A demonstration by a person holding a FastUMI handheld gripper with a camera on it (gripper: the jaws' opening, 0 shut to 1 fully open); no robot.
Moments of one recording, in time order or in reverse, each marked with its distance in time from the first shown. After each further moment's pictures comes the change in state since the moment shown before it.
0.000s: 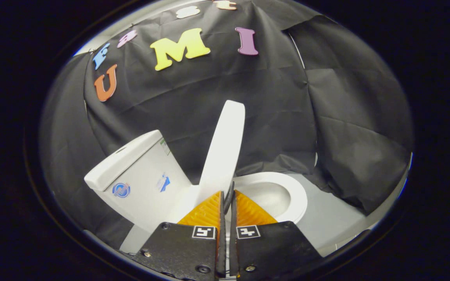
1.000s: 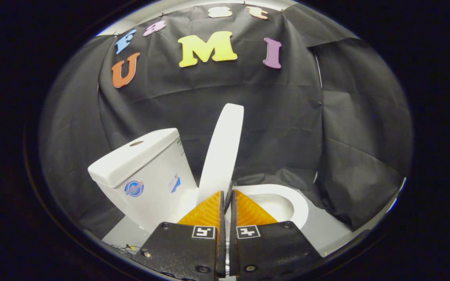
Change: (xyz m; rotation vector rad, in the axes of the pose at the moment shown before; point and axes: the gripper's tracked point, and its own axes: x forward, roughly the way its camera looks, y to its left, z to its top) arm -0.004 0.063 0.005 -0.159 -0.054 -0.010
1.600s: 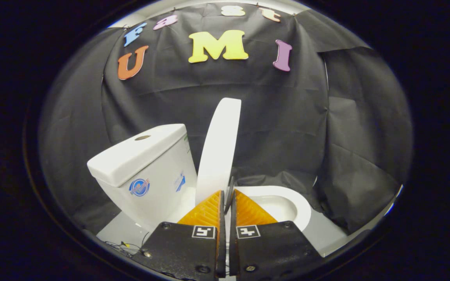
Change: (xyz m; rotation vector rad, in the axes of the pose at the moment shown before) arm 0.011 0.030 -0.004 -0.062 -0.001 -0.015
